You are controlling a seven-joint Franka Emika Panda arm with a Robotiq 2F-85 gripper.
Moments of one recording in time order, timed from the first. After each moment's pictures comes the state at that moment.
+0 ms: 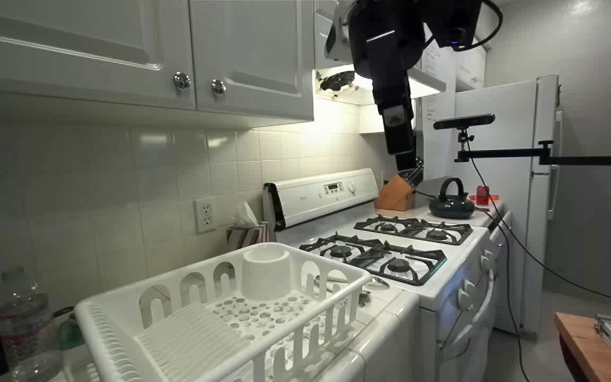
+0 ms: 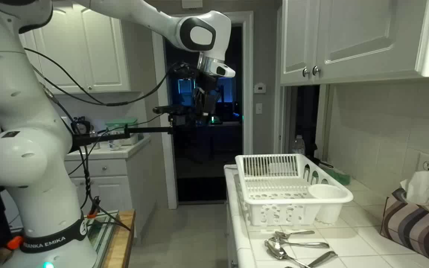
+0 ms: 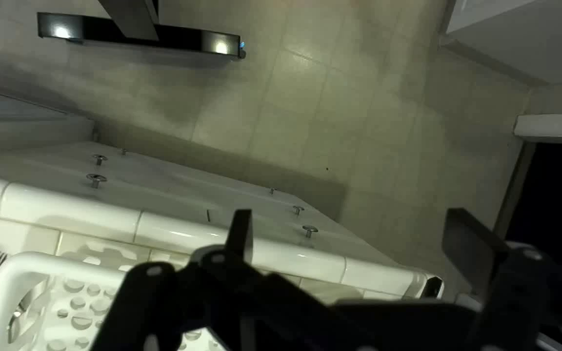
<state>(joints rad) 0.17 -0.19 0.14 -2.06 0.29 1.75 0.19</state>
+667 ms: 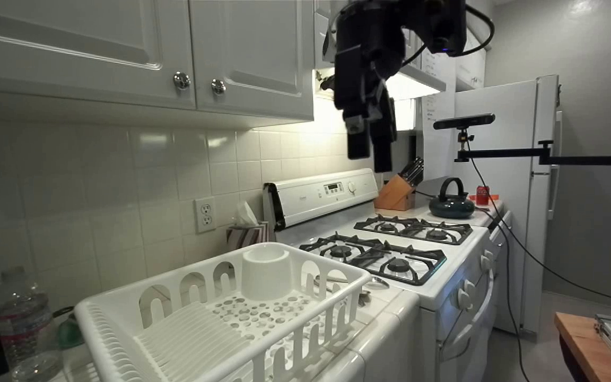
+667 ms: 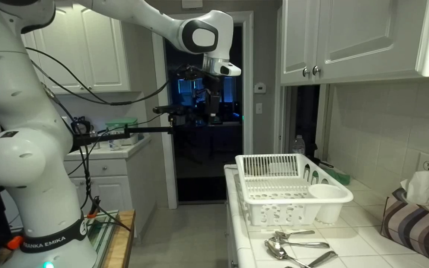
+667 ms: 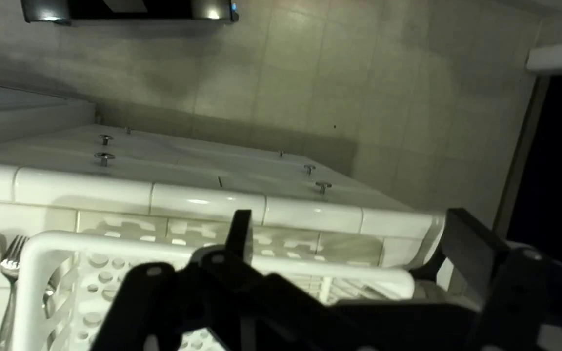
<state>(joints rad) 0.15 -0.17 0.14 -2.07 0.27 1.87 0.29</state>
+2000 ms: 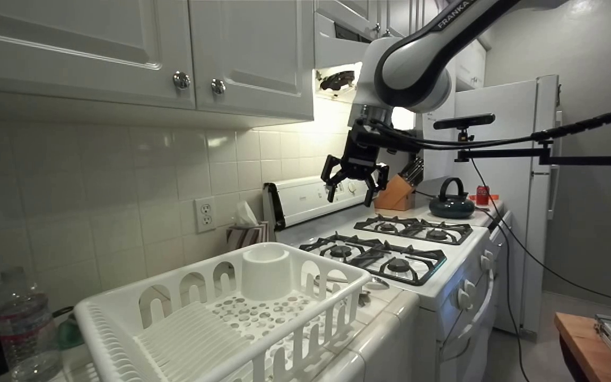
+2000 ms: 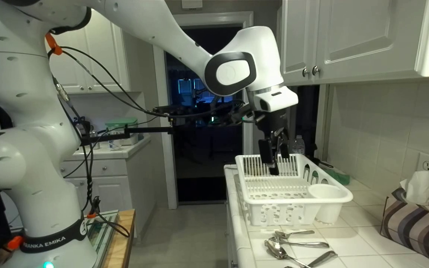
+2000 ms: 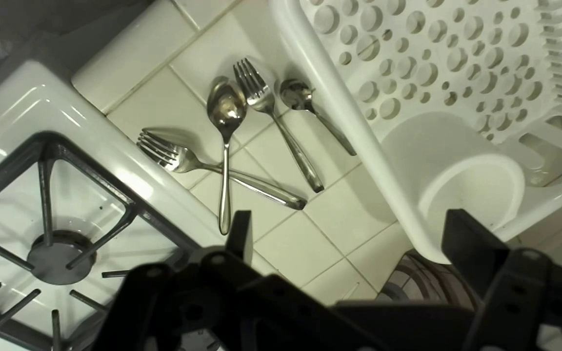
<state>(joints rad) -0.08 -0.01 -0.07 -2.23 0.02 2.48 0.73</state>
